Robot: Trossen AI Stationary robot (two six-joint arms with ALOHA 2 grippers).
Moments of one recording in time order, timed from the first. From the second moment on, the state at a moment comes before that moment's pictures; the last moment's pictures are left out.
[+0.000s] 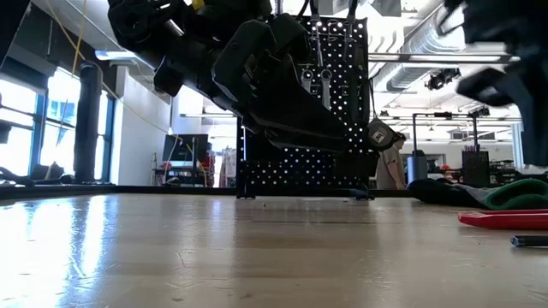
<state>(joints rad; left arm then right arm) -0.16 1.94 0.99 0.47 0.12 -0.06 0.64 1.54 0.90 -0.68 0.17 0.54</state>
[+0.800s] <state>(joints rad) -0.16 1.94 0.99 0.47 0.12 -0.05 0.67 1.58 0.73 -0.56 0.15 0.68</state>
